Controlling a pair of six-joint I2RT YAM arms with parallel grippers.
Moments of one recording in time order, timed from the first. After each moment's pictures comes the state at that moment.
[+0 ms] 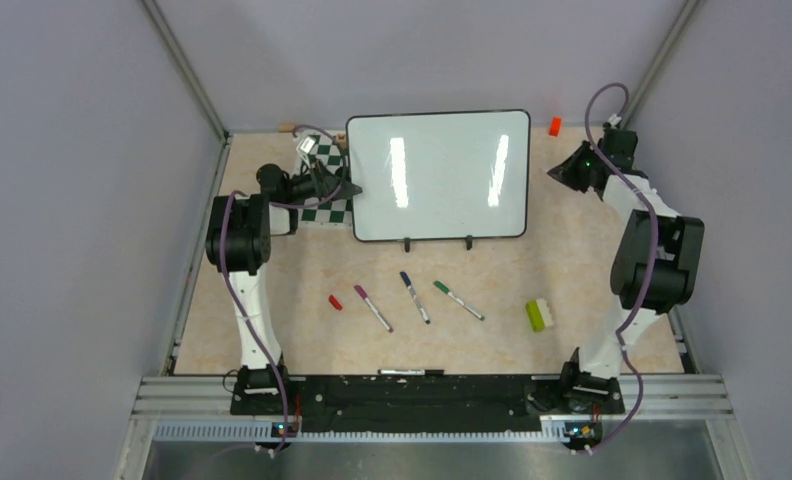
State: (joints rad) left arm 0.05 2.27 1.21 1.28 1.30 -1.08; right arm -0.19 1.83 1.30 -0.14 -0.31 0.54
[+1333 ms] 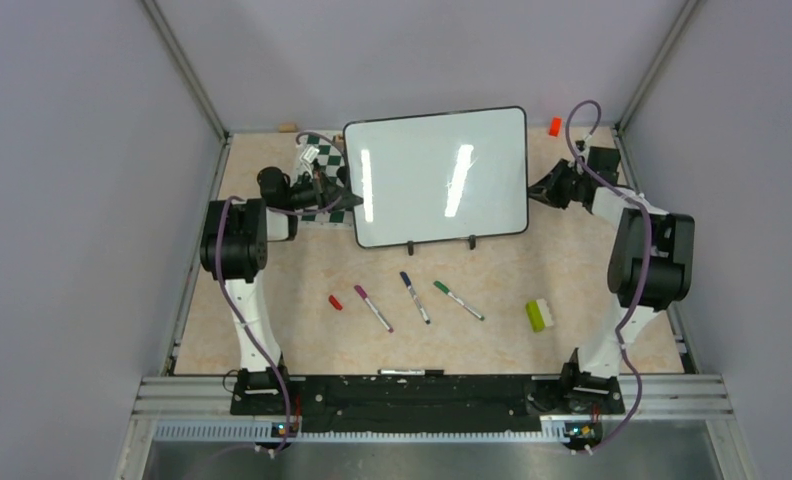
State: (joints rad) left arm 0.03 2.17 1.10 1.10 1.33 -0.81; right arm -0.14 1.88 1.20 -0.08 -0.58 0.51
